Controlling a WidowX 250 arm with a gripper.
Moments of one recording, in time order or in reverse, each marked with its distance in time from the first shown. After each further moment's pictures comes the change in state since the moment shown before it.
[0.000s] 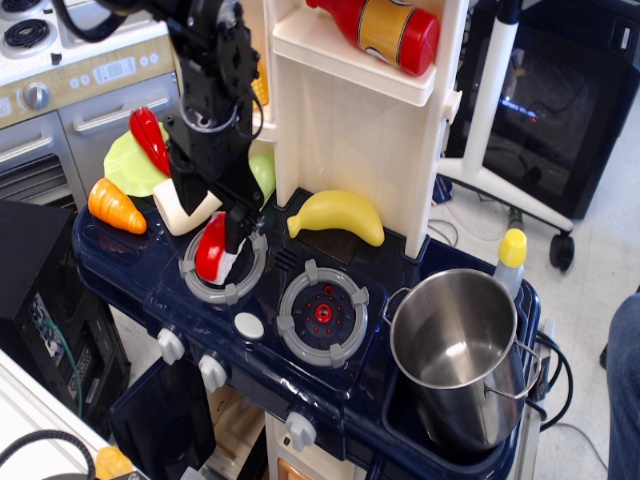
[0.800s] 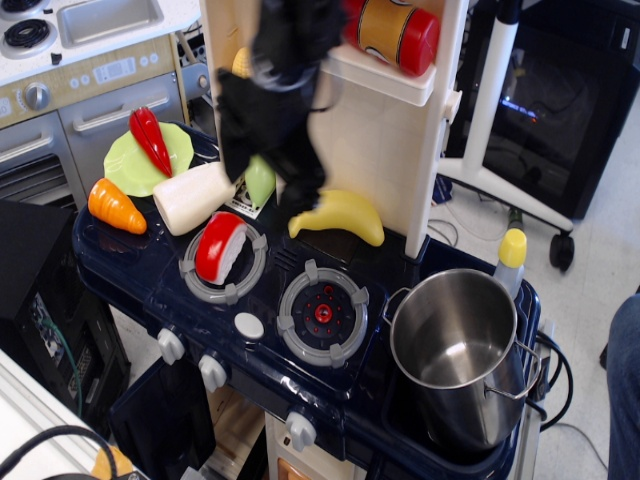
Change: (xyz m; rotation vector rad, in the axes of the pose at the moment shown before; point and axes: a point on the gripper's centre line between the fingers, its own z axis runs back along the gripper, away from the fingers) arm 0.007 -0.034 0.053 0.093 -0.005 -0.021
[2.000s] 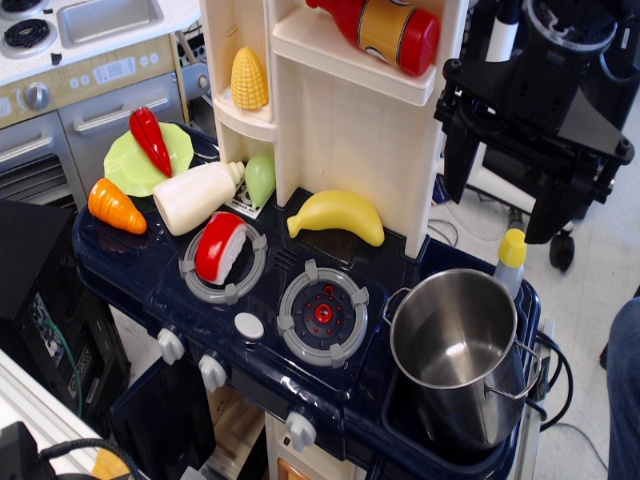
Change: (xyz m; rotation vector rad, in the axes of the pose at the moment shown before) arm 0.058 -0.158 0.093 -0.187 -0.064 0.127
